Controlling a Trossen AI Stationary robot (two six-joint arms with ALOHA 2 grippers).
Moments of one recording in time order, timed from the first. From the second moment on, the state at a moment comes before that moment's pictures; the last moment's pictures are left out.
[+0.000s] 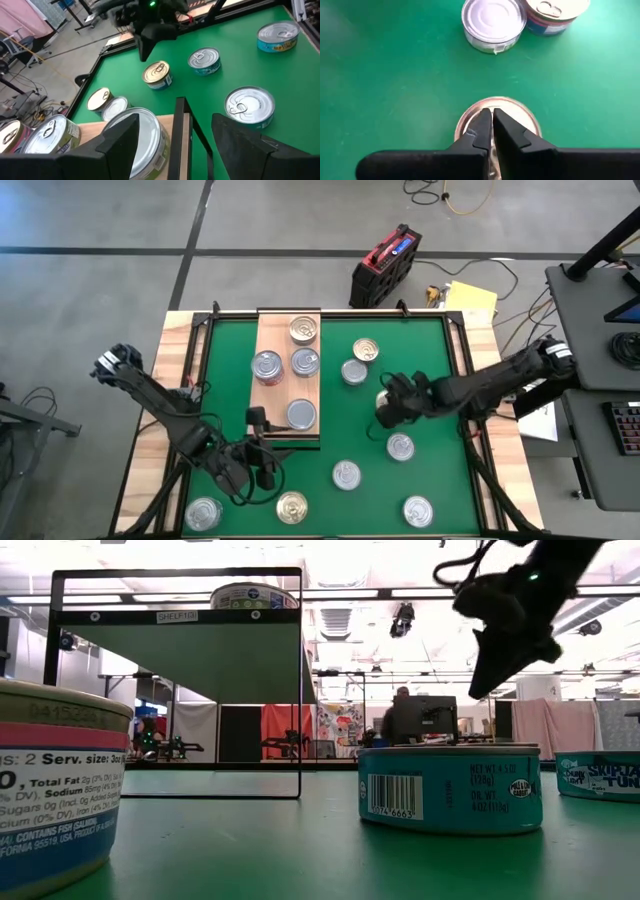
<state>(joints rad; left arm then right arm) -0.71 1.42 1.12 -0.42 -0.90 -0.21 0.25 1.31 0.84 -0.73 0.51 0.99</state>
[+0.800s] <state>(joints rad) -0.71 1.43 1.12 -0.41 -0.91 -0.13 0.38 1.43 0.95 -0.73 0.51 1.21</state>
